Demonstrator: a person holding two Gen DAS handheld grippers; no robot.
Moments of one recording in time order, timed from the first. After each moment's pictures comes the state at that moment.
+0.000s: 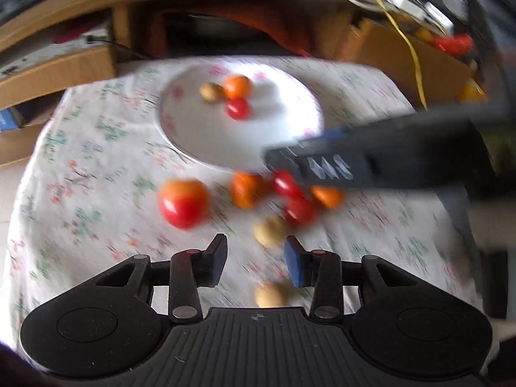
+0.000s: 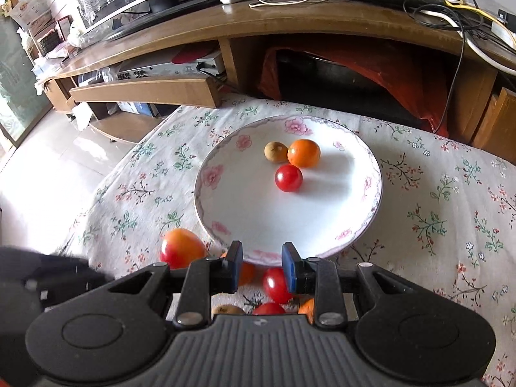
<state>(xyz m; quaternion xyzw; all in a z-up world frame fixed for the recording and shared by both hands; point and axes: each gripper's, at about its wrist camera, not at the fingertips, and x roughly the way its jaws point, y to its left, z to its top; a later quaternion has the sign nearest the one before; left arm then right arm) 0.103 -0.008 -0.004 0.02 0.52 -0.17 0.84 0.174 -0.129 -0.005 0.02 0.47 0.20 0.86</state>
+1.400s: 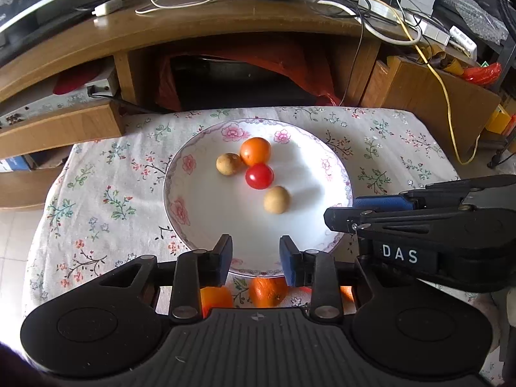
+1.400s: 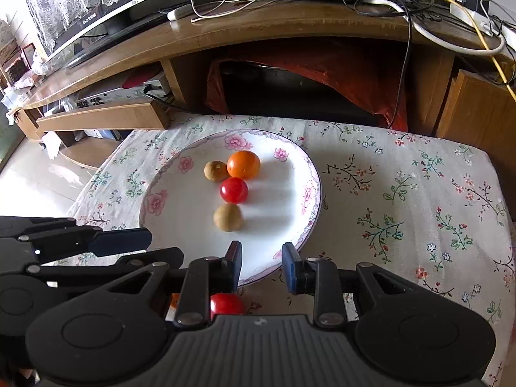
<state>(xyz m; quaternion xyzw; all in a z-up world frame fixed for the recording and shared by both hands) 0.167 -0.024 0.006 0.03 0.47 -0.12 0.87 0.198 -0.167 -0.007 0.06 0.47 0.15 0.87</state>
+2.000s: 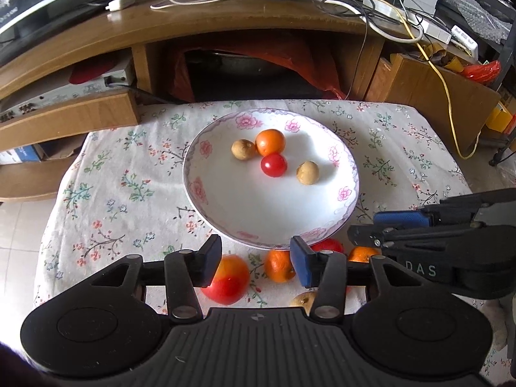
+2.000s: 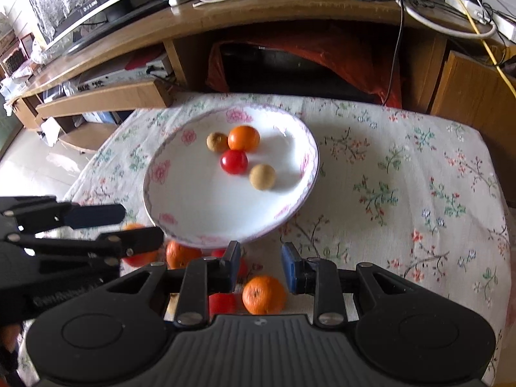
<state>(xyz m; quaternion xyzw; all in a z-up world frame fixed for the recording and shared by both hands) 0.152 -0.009 0.010 0.03 0.47 -0.11 0.87 0.174 -0.167 -0.012 0.05 0.49 0.14 0.86</state>
